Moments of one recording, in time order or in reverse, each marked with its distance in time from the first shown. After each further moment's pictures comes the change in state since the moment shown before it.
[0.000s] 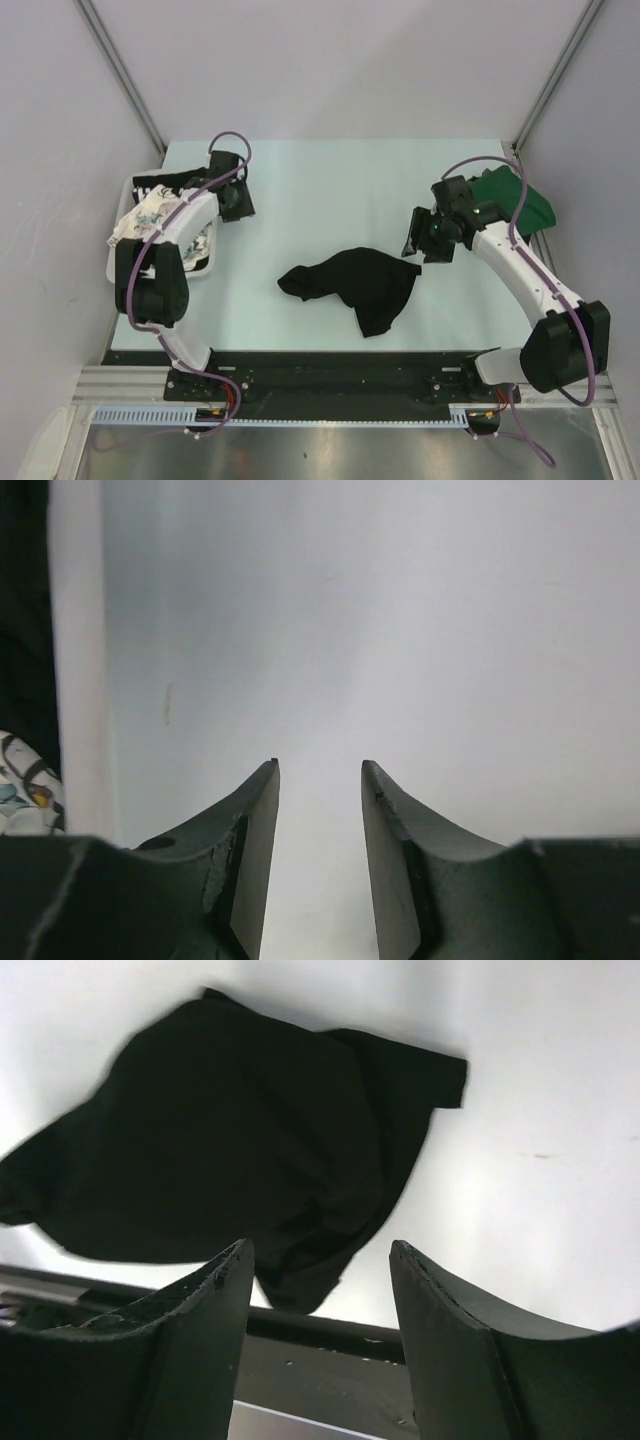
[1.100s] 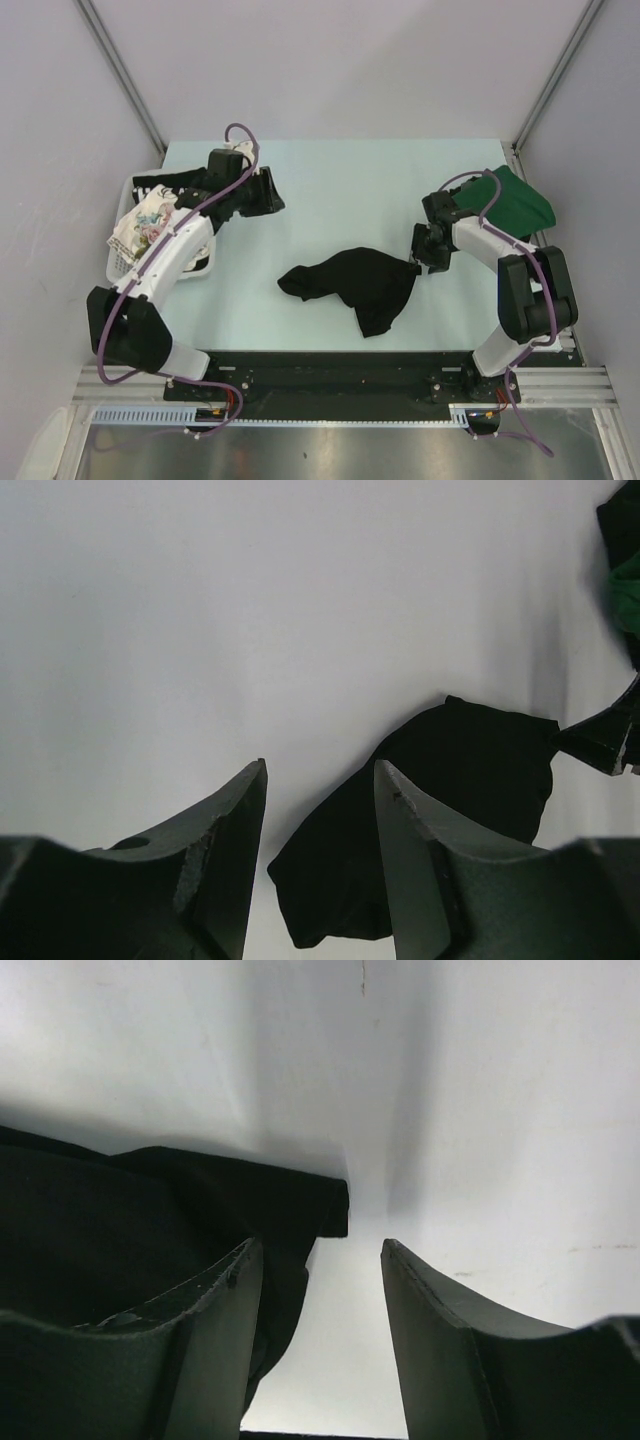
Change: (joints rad) left arm -0.145 -0.301 -0.058 0.055 0.280 0.029; right arm -0.064 0.286 -0.145 0.243 0.127 -0.063
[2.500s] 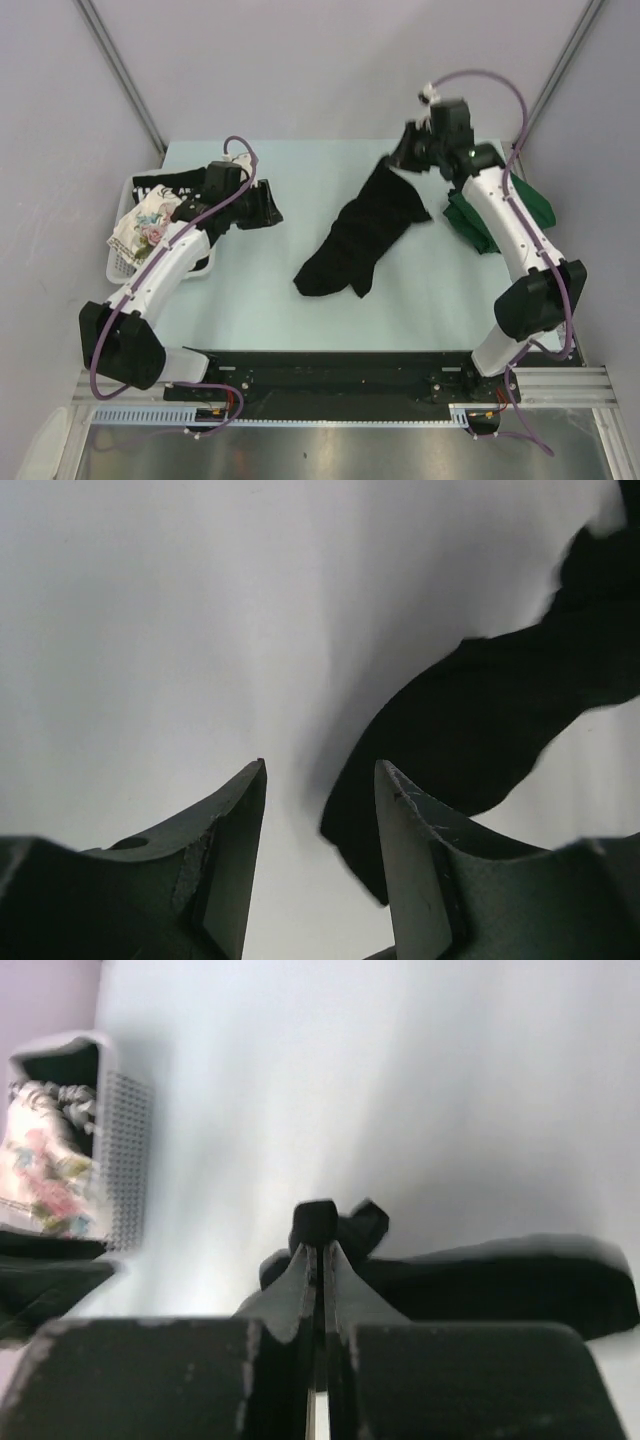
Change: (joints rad) left arm -0.013 -0.088 -0.089 -0.025 -0.004 -0.002; right arm 0.045 0.007 0.580 0.060 -0.237 0.006
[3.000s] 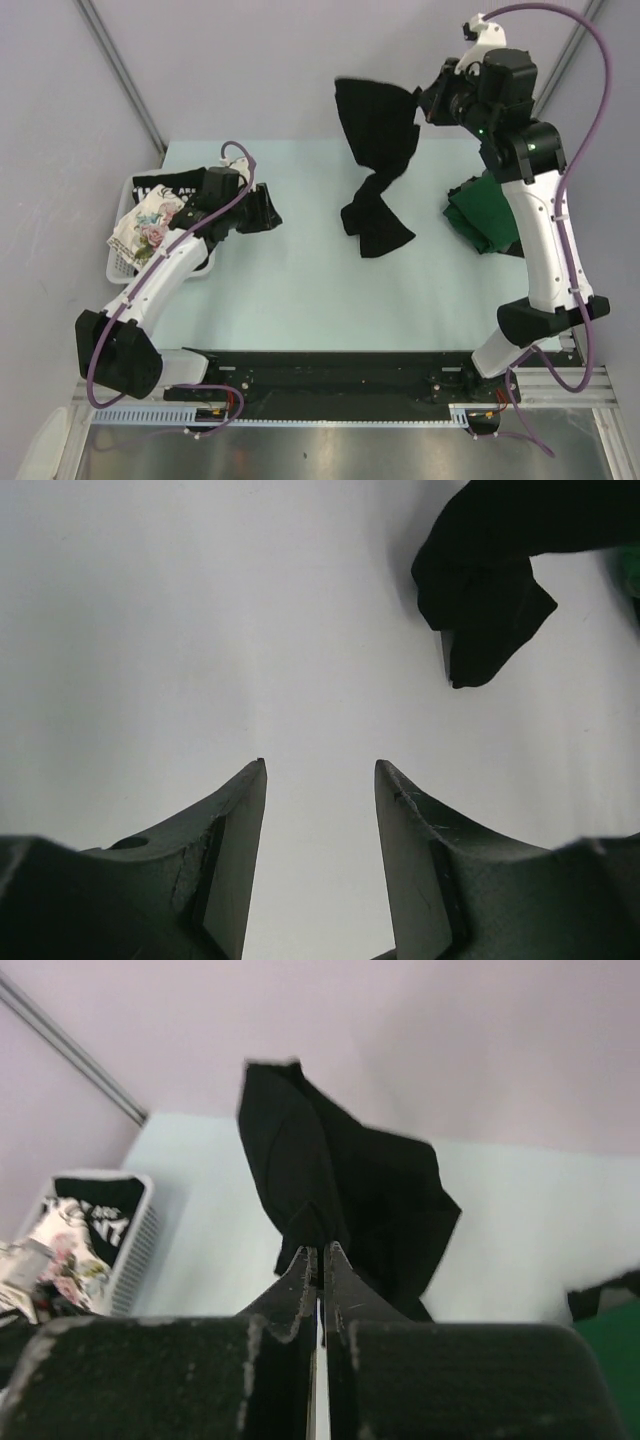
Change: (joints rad) left arm -0.001 -0.048 -0.066 0.040 0.000 -0.011; right arm 0.049 -0.012 0.673 -0.221 0.211 -0.207
